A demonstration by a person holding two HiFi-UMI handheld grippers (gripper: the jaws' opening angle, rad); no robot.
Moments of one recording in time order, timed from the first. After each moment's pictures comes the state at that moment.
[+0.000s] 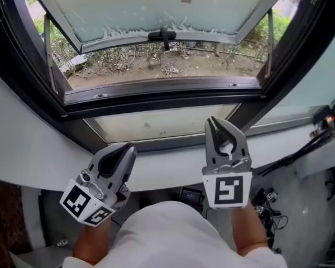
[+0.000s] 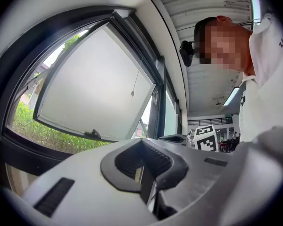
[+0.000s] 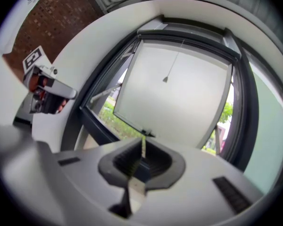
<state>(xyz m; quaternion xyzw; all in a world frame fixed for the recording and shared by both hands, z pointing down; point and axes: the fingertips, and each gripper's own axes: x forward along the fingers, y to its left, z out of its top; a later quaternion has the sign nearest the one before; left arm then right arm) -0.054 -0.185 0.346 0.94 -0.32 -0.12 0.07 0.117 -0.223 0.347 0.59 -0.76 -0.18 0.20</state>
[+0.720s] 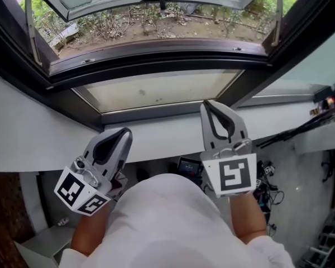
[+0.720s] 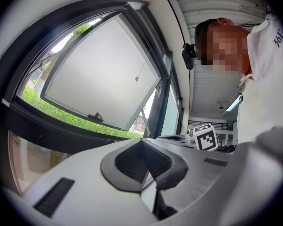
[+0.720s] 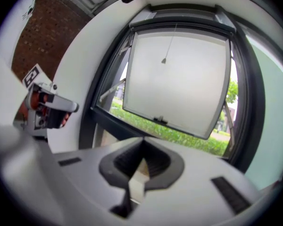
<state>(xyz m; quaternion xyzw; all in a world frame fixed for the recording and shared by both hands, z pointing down) -0.054 -0.169 0.398 0.94 -0.31 -0.10 0.13 0.107 -0.205 0.400 0.56 -0.80 -0.07 0.18</state>
